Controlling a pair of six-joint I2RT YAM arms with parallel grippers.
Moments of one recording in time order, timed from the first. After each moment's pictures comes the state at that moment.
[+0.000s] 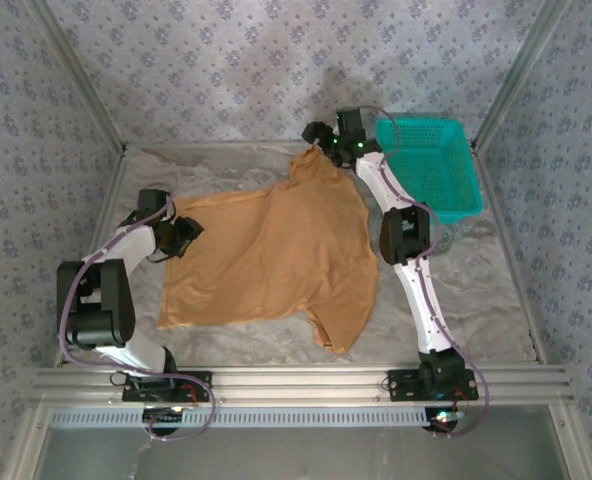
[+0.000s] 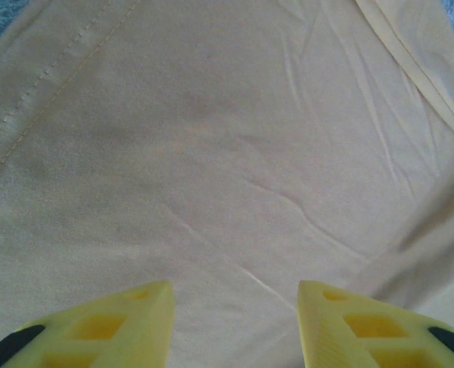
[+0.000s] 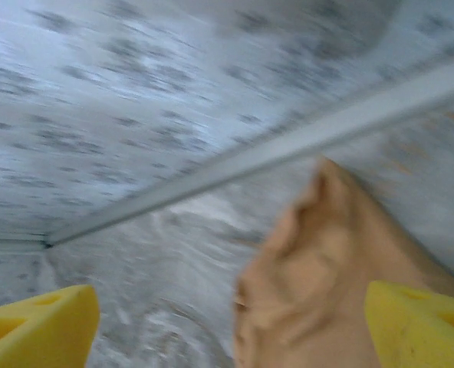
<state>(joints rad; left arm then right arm) 0.03 1.57 0.92 -0.40 0.27 -0.79 0.29 2.71 2.58 -0.48 -0.26 0.78</state>
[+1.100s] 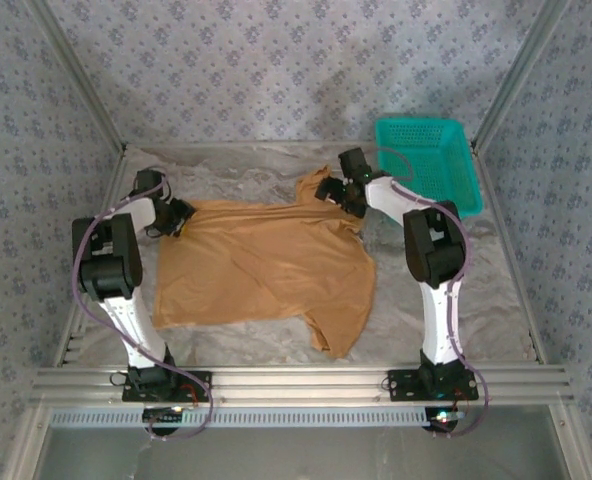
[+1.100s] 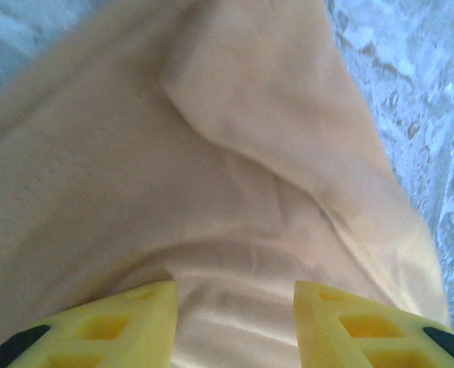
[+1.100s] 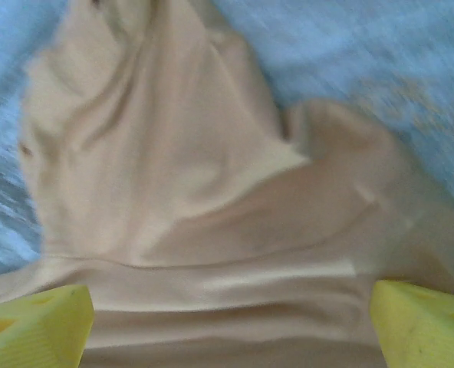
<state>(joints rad) 0.09 1.94 1.23 -0.38 0.26 -0.81 0.35 2.15 1.66 -0.47 -0.09 0.69</state>
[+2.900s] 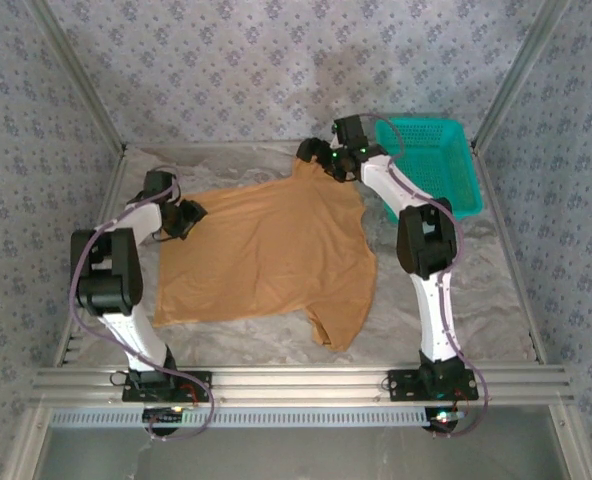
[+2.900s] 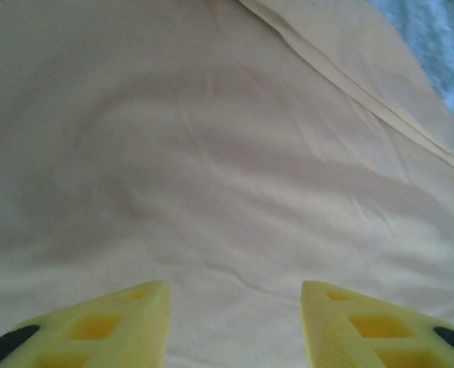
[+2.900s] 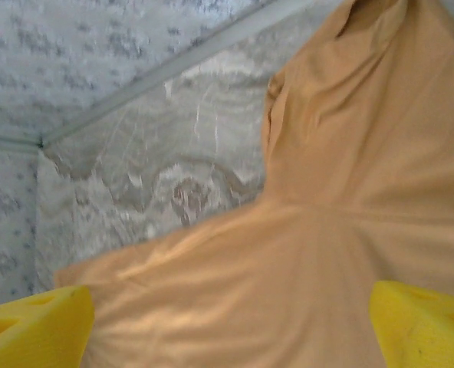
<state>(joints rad) 0.03 1.83 1.16 -0.40 0.25 -0.76 0.35 2.25 1.98 -0.46 -0.30 0.69</state>
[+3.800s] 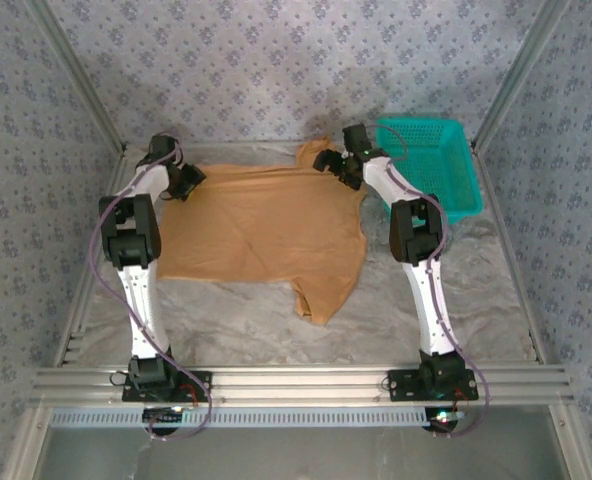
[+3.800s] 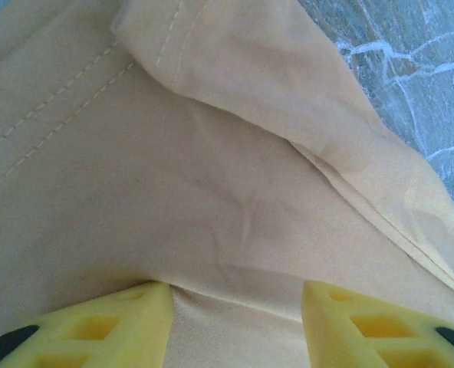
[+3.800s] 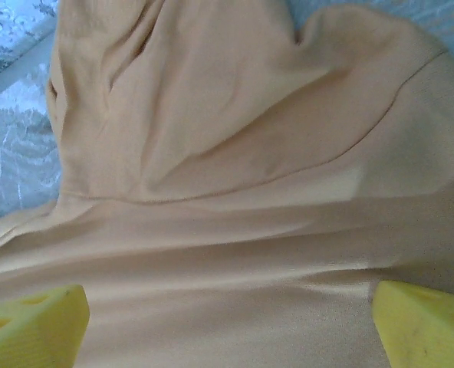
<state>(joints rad) 0.05 2.35 1.88 -0.54 0.23 -0.71 0.27 2.56 2.26 -0.59 -0.20 0.62</state>
